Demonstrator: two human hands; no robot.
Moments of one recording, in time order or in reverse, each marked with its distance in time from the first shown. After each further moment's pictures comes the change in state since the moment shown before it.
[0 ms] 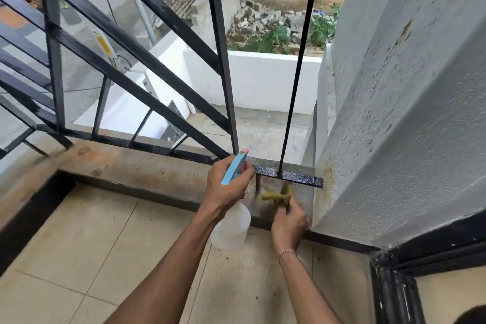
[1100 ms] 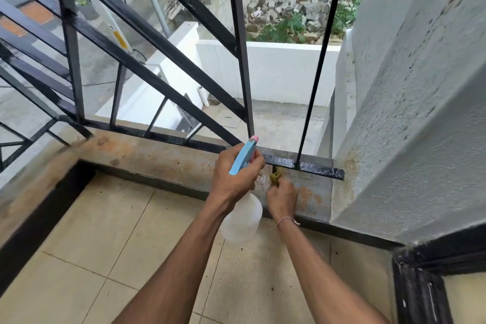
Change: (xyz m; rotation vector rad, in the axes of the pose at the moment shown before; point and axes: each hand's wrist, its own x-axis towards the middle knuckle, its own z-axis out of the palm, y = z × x) left_hand -0.012 0.014 -0.016 0.039 0.038 0.013; right_hand 0.013 -0.006 0.063 -0.234 -0.259 -0.061
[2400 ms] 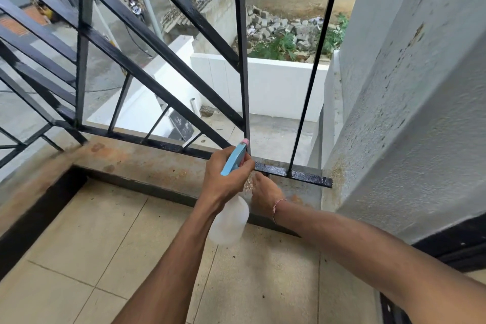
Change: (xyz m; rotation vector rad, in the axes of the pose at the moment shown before) left_hand 0.004 -0.004 -0.014 0.021 0.035 0.033; right_hand 0.023 -0.035 -0.005 -2.000 -0.476 -1.199
